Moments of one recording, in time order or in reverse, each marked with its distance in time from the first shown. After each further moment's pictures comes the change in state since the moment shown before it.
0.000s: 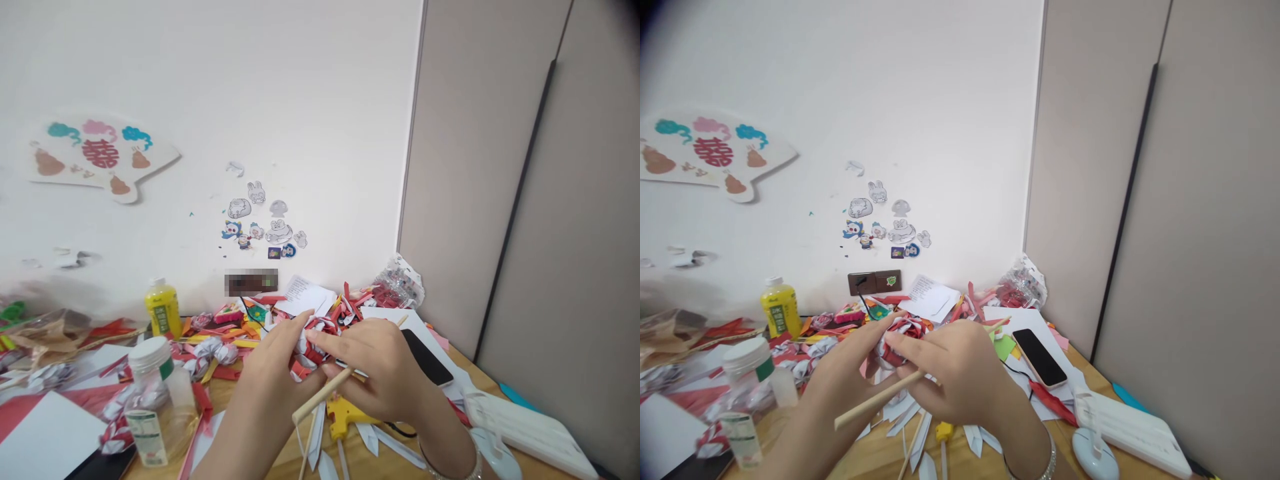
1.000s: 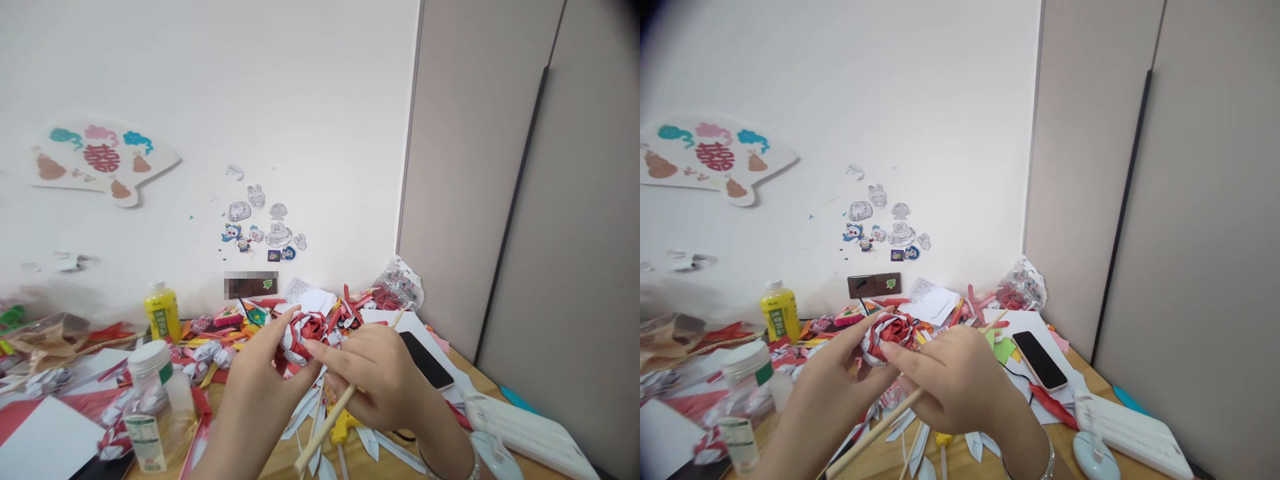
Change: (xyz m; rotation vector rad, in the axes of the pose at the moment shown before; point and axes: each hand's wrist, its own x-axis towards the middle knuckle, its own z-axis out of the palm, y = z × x) left_hand 0.004 0.008 -0.009 -0.150 0.075 -0.224; right_hand -0.002 -0.001 0.001 -0.104 -0.002 -0.110
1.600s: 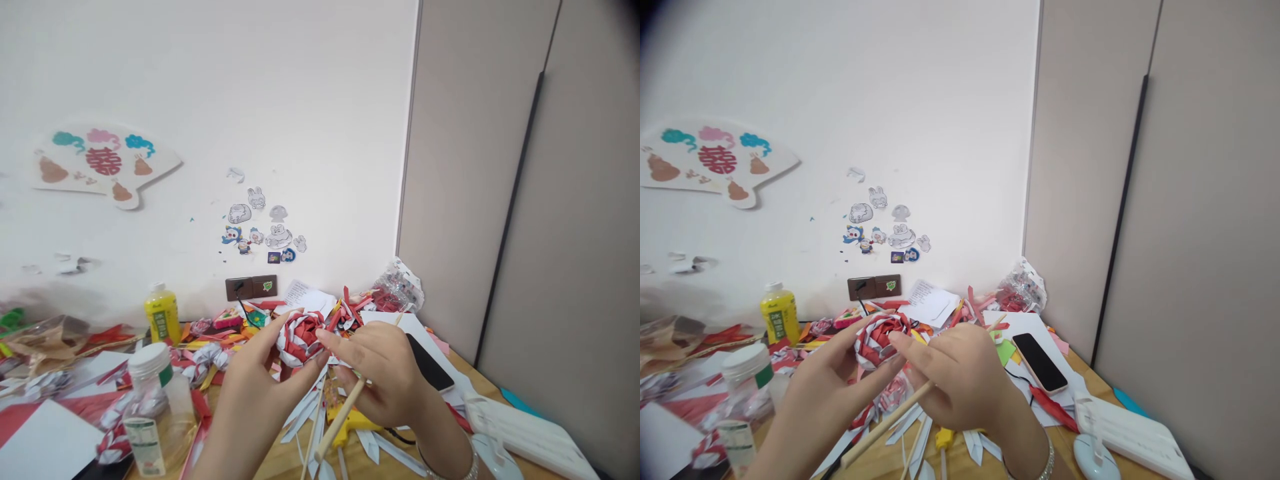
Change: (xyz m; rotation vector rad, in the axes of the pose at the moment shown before) left_hand 0.000 0.011 -0.007 -0.141 0.009 -0.071; right_hand -0.002 0.003 0.000 0.038 0.093 0.025
